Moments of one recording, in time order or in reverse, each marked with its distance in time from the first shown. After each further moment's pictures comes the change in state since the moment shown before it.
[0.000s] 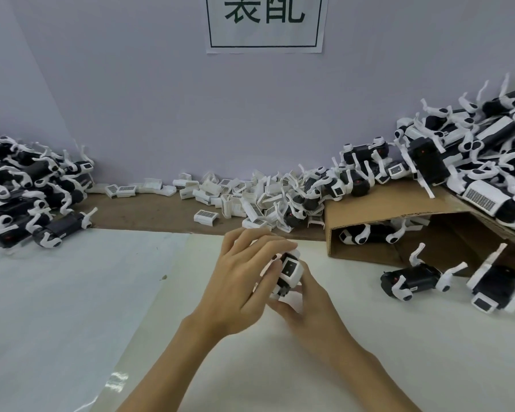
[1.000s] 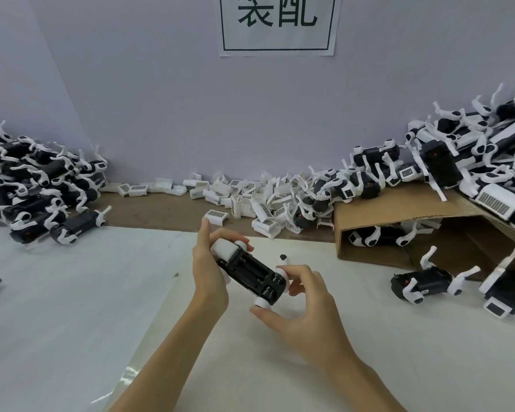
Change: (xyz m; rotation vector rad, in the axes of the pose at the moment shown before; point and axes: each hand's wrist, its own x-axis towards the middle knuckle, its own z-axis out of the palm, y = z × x) left_hand -0.002 -0.030 -0.006 -0.889 0.470 -1.063; right_hand -0.018 -0.037 0.019 -0.071 0.167 -0.067
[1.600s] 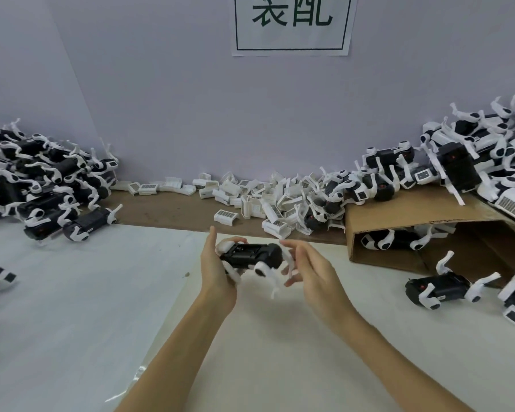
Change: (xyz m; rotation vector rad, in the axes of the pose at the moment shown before) left_hand 0.022 -0.008 -0.014 -0.299 0.108 -0.428; right_hand 0.057 -0.008 0.003 0.331 -0.093 0.149
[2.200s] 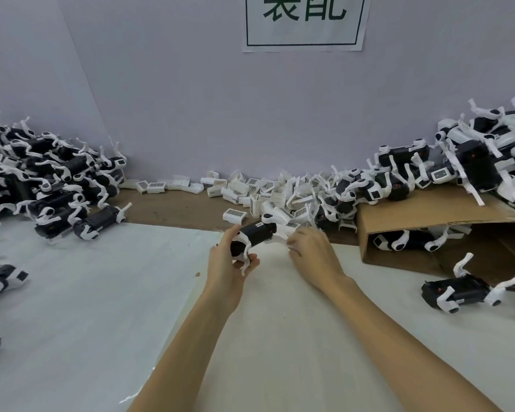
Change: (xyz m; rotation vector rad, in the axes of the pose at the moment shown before) left_hand 0.017 0.006 -0.008 0.014 0.033 0.011; right_hand 0.096 0.061 0.001 -1.043 -0.070 -0.266
